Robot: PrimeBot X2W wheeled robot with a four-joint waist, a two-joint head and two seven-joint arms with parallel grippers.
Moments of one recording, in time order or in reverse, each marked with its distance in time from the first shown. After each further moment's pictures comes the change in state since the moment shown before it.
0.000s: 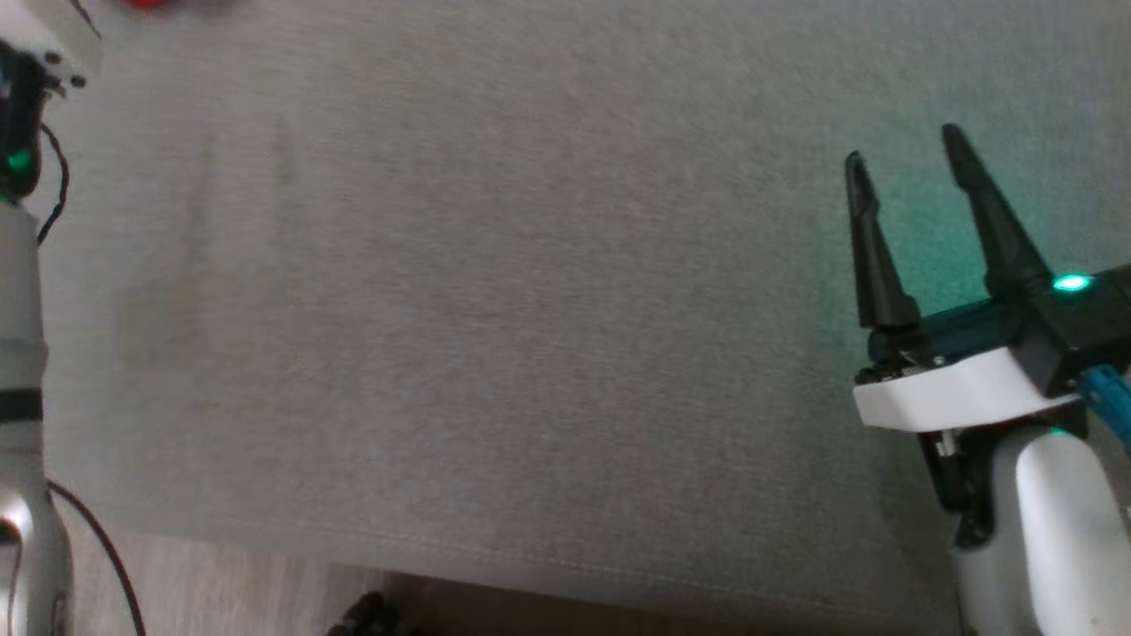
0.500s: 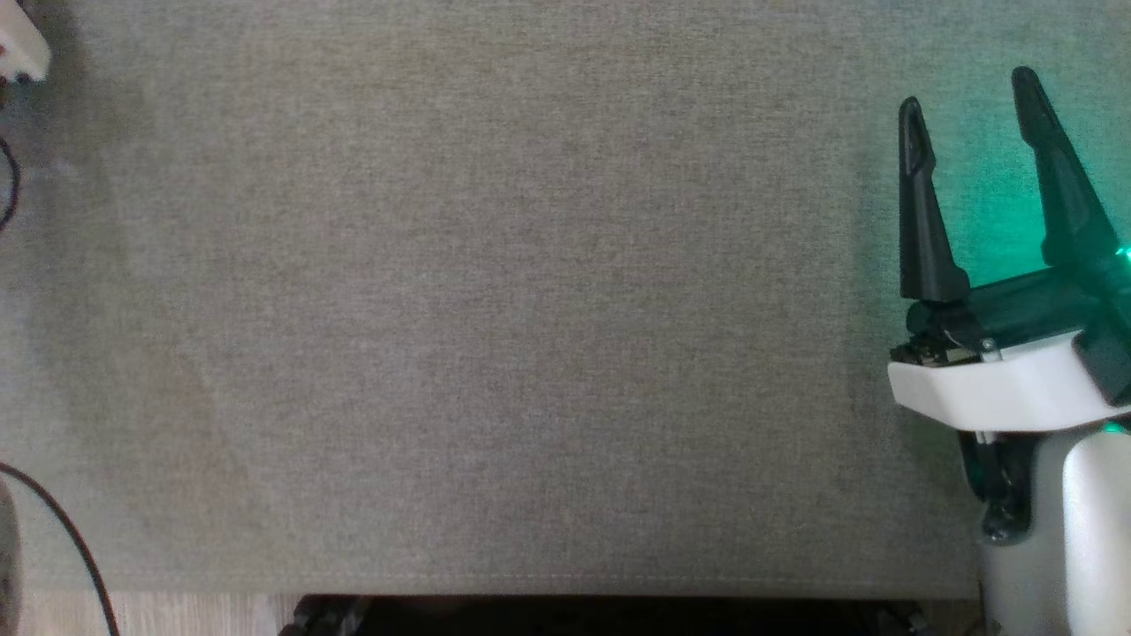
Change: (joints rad) left arm -0.140 0.050 -0.051 0.332 -0.065 -0.005 0.022; right arm -0.019 0.000 -0.032 -0.133 -0.014 0.000 0.005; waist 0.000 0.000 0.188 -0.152
